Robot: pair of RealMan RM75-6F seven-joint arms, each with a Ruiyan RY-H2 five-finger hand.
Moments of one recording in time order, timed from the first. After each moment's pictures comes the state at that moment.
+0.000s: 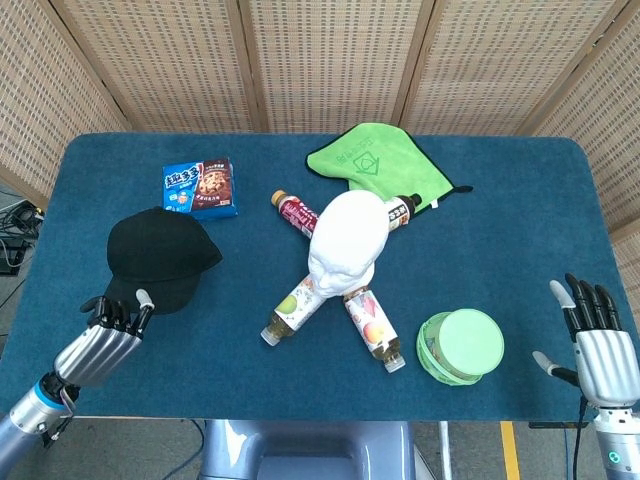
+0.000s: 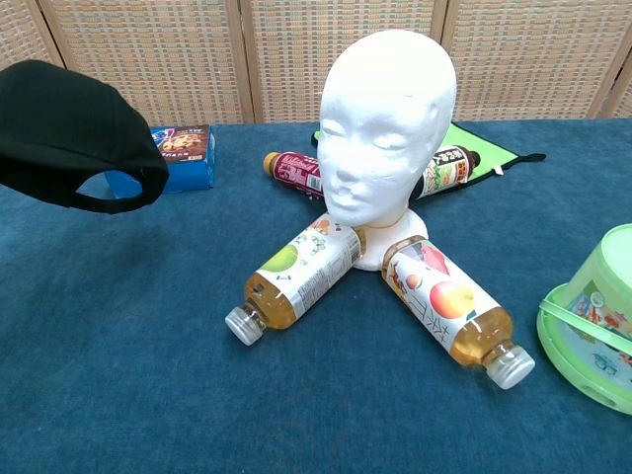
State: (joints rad) left arm -0.31 -1.28 -0.03 -1.28 2.07 1.64 1.04; right arm 0.06 -1.17 0.08 -1.54 -1.59 1.60 0.00
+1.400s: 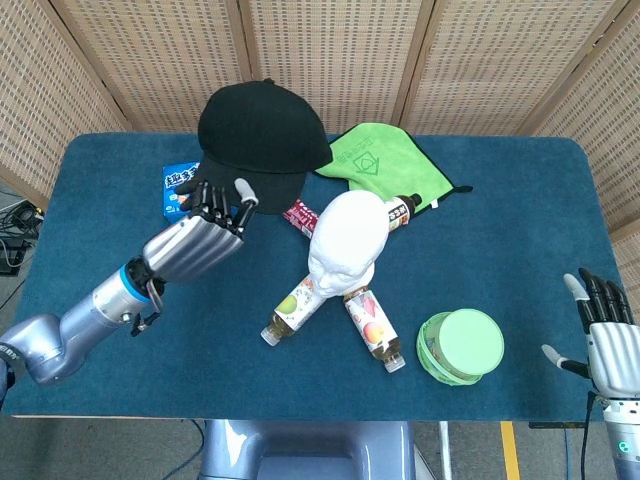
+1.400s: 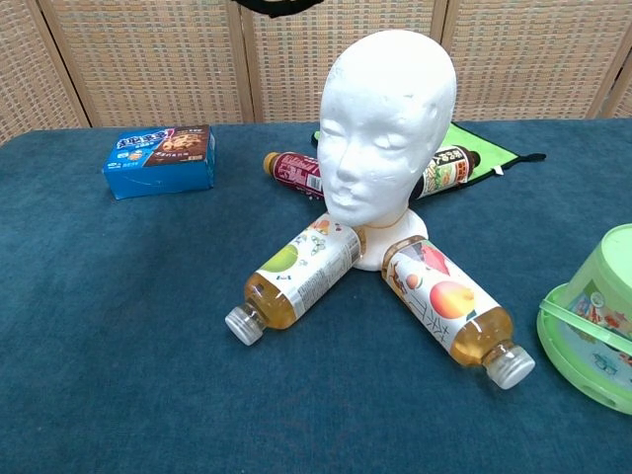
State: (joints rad) left arm -0.80 -1.17 -0.41 -1.59 1.89 1.18 1.17; right arm 0.08 -1.17 0.10 -1.49 -1.52 1.55 0.12
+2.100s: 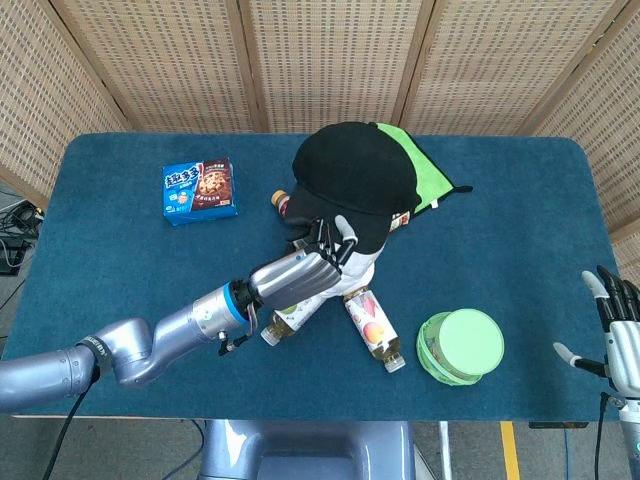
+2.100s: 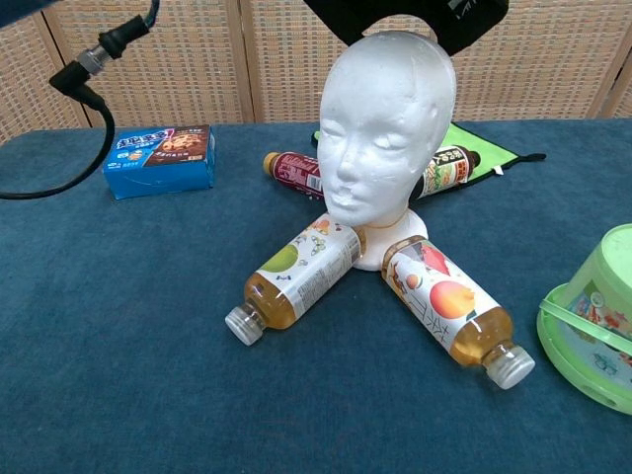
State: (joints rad) left arm -0.99 -1.40 -0.40 -1.61 1.79 1.00 1.38; right arm 0.07 -1.14 0.12 -1.46 -1.50 1.55 0.24
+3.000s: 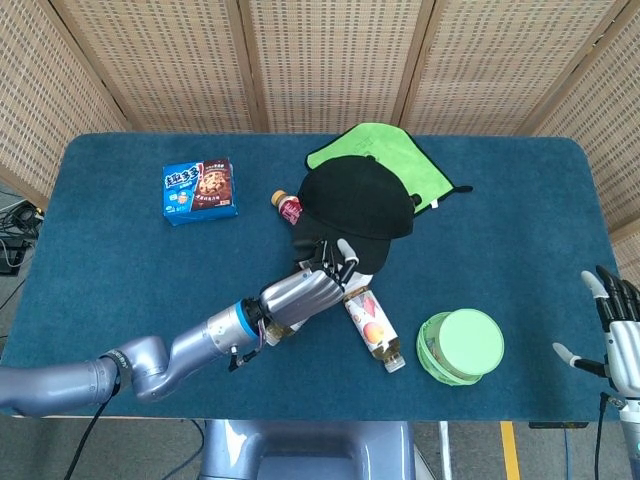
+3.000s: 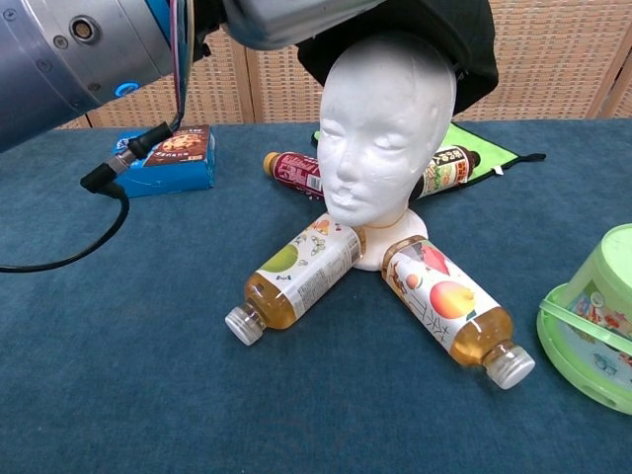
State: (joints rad) left arm -0.98 -1.51 -0.30 -1.55 1.77 1.07 1.40; right arm 0.07 -1.13 0.11 -1.47 -1.51 1.55 0.25
